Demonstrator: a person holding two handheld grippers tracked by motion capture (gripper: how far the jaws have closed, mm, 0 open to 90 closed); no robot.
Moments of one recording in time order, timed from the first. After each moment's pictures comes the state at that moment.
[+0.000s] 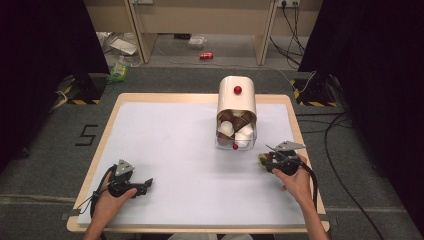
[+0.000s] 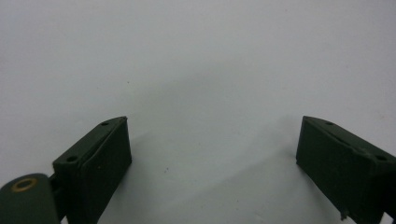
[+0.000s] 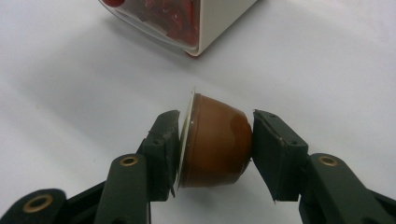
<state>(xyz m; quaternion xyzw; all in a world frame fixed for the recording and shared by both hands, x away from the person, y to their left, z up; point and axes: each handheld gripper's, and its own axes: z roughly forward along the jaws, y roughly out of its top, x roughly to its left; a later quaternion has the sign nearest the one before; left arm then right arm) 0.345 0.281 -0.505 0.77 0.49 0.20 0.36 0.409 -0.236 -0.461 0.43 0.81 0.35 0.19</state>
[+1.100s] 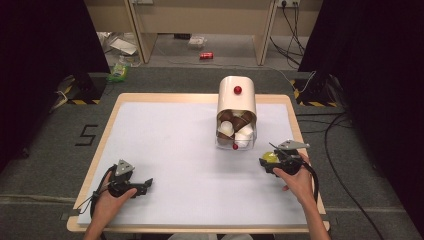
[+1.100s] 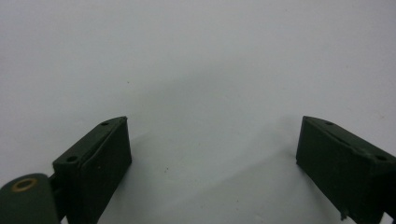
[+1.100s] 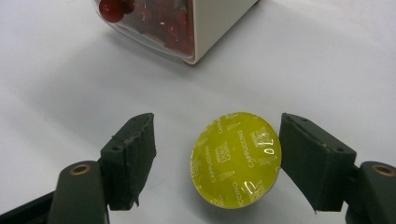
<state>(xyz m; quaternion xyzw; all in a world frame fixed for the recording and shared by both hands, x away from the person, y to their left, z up) 0.345 0.281 -0.505 0.77 0.49 0.20 0.36 0.408 -0.240 -0.455 0.44 0.80 0.36 0.19</state>
